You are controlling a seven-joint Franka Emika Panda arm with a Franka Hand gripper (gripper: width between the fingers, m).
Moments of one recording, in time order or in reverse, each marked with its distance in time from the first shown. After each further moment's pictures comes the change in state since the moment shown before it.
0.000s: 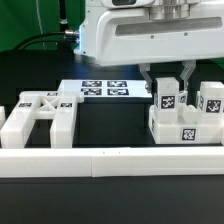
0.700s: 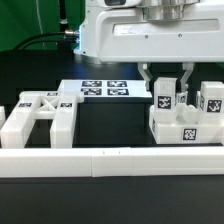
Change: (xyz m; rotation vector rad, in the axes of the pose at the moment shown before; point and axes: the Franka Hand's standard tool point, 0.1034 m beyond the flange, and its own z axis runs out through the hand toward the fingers) arm 0.000 0.000 0.001 0.010 -0.005 0.533
